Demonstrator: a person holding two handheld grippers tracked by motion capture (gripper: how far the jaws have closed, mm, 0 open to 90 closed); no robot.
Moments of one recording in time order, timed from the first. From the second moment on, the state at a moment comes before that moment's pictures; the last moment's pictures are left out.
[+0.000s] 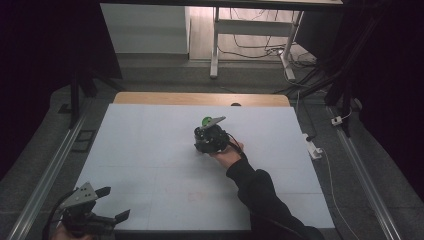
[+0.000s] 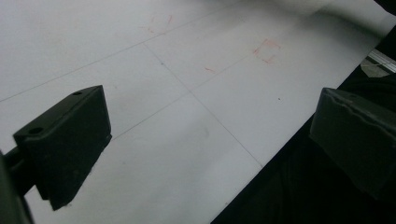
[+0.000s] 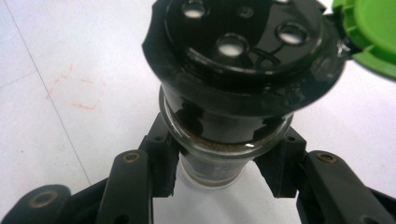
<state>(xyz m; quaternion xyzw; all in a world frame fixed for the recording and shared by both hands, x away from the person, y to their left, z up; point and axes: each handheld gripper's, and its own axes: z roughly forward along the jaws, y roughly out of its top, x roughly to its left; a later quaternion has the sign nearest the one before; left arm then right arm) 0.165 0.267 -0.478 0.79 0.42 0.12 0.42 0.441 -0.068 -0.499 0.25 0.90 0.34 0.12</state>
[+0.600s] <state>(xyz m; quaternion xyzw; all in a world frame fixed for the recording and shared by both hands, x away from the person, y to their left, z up) 0.165 0.267 -0.478 0.79 0.42 0.11 0.42 0.438 -0.070 -0.506 0.25 0.89 0.35 0.13</state>
